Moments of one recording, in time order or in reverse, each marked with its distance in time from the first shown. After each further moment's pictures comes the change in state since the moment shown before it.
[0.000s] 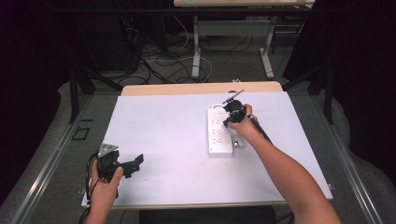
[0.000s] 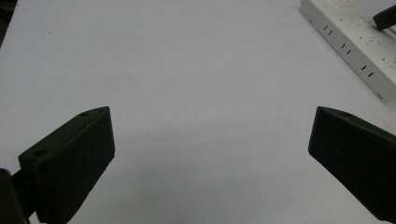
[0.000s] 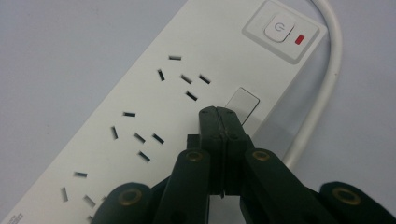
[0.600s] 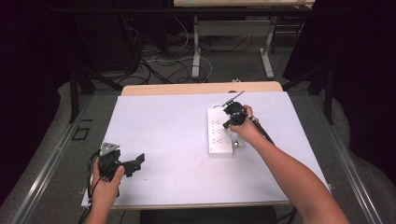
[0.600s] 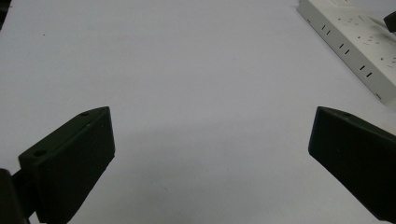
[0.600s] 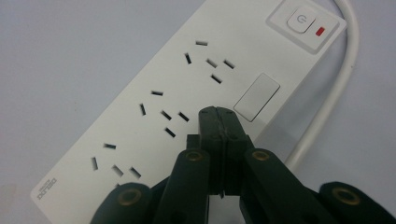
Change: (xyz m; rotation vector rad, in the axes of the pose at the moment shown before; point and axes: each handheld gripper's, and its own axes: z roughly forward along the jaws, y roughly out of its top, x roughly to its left) left arm -0.001 0.002 0.003 0.009 -0.008 0.010; right arm 0.009 -0.007 -0.011 -0.005 0.035 -0.067
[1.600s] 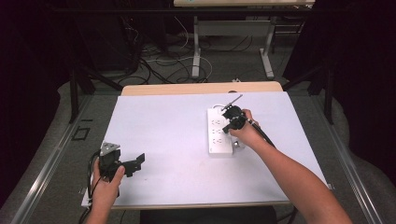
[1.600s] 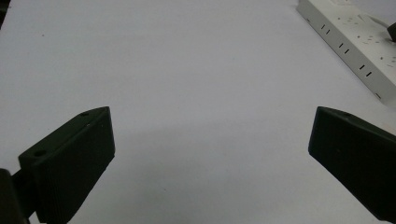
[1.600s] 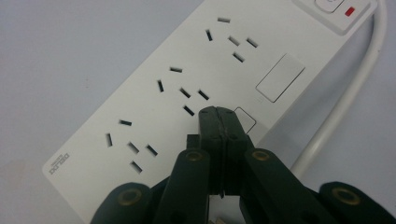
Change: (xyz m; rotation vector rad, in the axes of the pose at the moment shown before) left arm -0.001 0.000 0.000 -0.002 0.003 0.000; right arm 0.009 -0.009 0.001 0.028 0.002 -0.038
